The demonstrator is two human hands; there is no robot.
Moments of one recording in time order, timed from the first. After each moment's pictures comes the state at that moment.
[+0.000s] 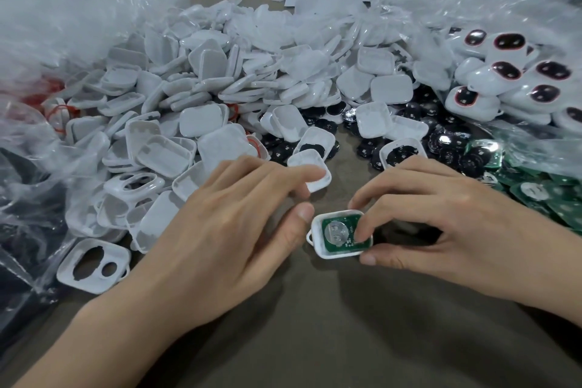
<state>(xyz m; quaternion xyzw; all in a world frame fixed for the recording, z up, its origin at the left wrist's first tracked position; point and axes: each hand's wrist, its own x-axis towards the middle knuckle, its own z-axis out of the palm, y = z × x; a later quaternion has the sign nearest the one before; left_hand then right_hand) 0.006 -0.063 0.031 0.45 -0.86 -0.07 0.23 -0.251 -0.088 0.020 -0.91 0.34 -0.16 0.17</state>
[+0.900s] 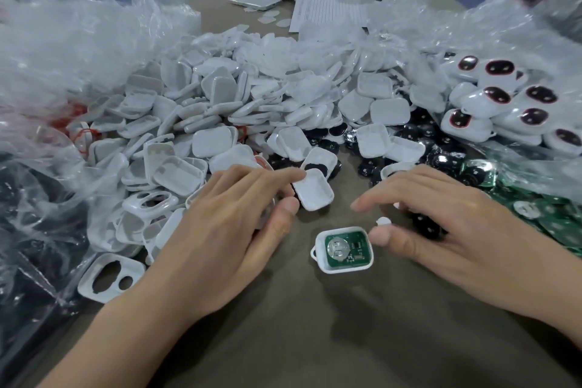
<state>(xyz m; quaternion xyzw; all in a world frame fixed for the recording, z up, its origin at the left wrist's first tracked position) 0.014 -0.073 0.026 0.50 -0.83 -0.06 0.23 -0.252 -0.087 0.023 -0.88 0.37 -0.25 0.18</state>
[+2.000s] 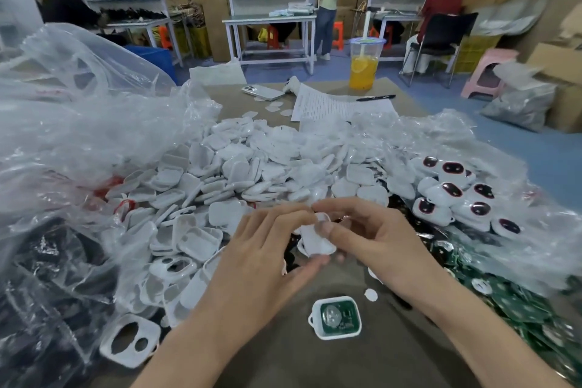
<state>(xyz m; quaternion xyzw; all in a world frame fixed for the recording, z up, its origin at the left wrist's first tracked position) -0.009 -0.102 0.023 0.43 -0.79 0.06 0.42 -0.202 -0.126 0.044 -0.67 0.39 -0.44 0.46</state>
